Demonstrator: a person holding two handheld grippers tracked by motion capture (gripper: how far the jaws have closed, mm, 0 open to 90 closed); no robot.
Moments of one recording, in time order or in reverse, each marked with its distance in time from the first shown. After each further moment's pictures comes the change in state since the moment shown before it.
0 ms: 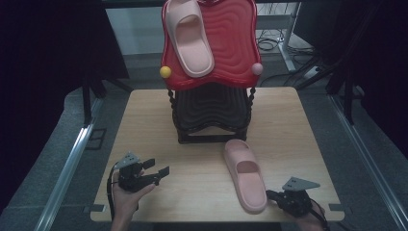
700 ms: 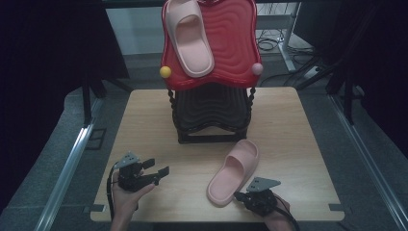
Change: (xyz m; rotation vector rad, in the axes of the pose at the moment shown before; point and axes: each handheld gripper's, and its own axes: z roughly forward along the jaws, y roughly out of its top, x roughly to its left) left arm 0.001 0.000 0.000 0.002 -0.002 -0.001; right arm 0.059 0.037 0.051 -0.004 0.107 -0.101
